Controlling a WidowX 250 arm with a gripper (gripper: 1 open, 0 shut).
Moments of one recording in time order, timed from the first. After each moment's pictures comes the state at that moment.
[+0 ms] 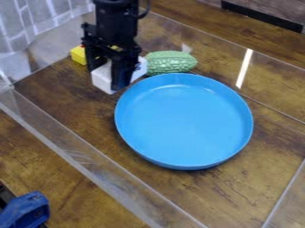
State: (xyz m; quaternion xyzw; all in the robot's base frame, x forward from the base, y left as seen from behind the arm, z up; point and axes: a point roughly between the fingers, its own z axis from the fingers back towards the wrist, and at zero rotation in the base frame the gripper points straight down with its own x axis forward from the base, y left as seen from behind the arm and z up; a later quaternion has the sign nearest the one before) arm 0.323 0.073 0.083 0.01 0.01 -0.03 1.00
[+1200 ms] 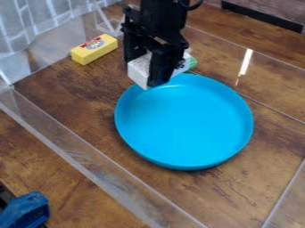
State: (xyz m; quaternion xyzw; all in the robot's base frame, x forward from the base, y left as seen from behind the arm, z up) arm 0.329 0.025 0.104 0.04 0.01 -0.09 1.00
